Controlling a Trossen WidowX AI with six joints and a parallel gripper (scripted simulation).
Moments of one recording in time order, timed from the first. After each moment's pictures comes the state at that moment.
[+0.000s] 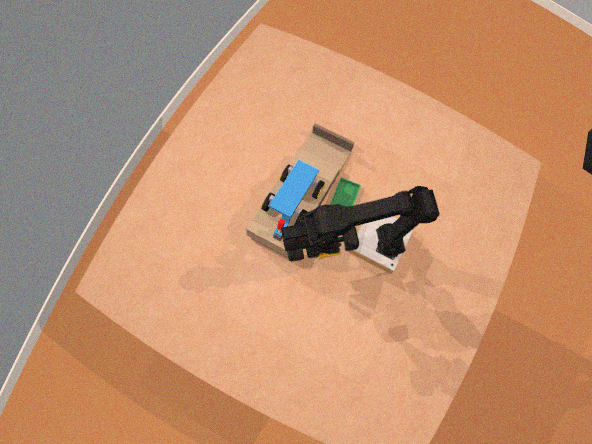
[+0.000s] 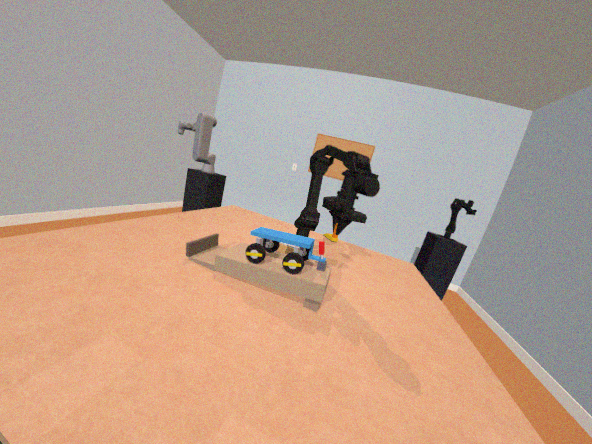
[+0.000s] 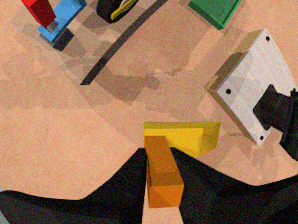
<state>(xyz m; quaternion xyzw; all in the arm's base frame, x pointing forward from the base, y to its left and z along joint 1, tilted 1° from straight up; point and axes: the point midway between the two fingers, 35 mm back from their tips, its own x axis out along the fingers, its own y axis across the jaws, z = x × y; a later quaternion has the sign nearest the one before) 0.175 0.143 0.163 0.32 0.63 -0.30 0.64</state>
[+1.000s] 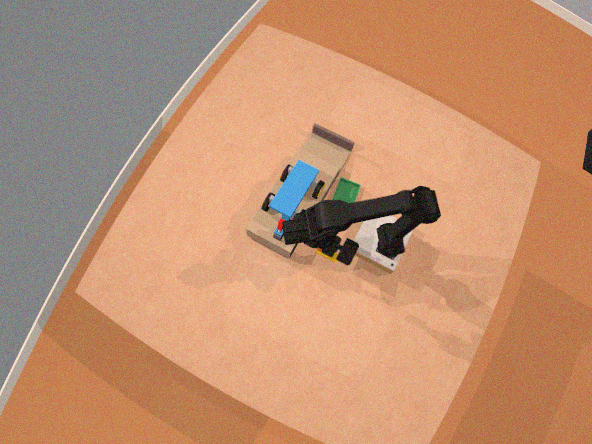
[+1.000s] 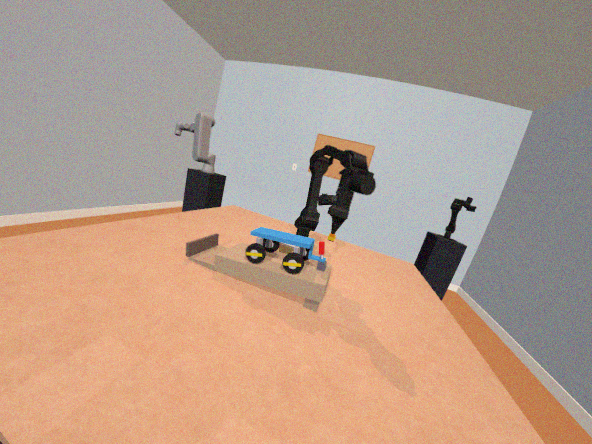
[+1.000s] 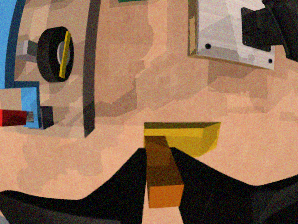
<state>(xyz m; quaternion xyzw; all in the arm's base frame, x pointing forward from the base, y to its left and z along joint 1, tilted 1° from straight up) 0.179 0.133 0.164 0.52 0.50 -0.49 0.50</state>
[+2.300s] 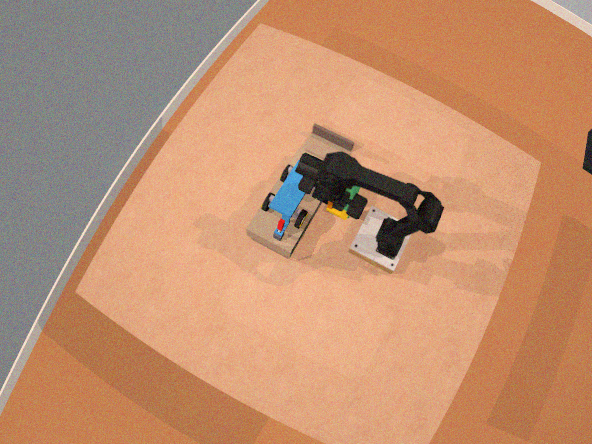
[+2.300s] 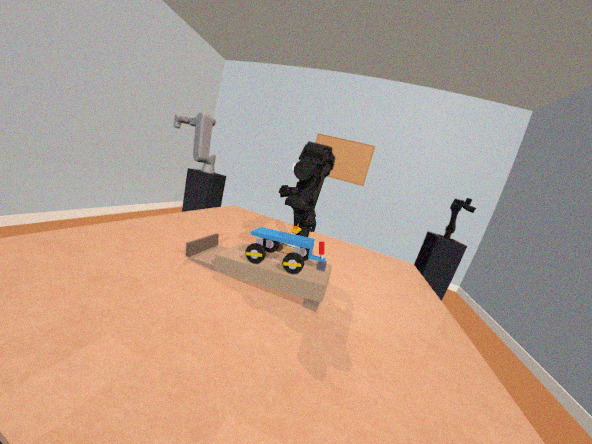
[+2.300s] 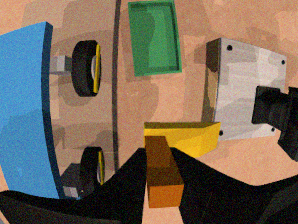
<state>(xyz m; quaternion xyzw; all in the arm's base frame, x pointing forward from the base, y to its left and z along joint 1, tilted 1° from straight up) 0.212 0.004 0.156 0.51 0.49 -0.50 0.50</state>
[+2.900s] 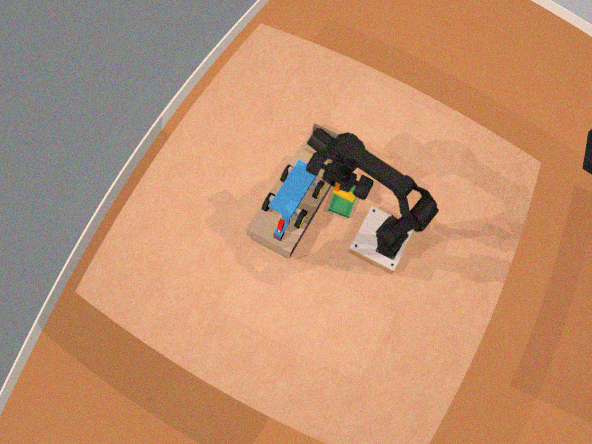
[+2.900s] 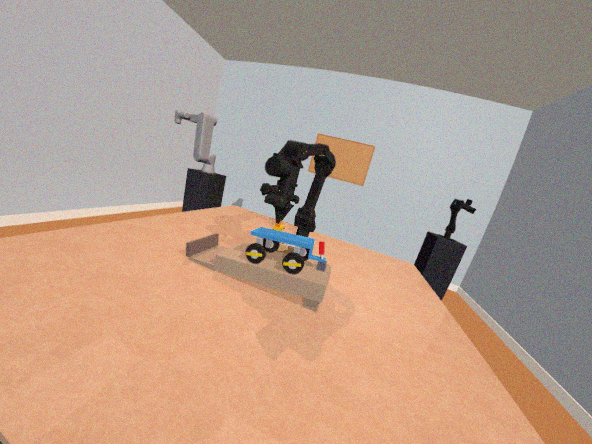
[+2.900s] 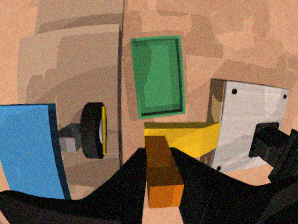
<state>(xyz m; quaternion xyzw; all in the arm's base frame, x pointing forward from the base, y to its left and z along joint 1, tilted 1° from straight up) 0.219 -0.059 0.146 0.51 0.49 -0.50 0.50</state>
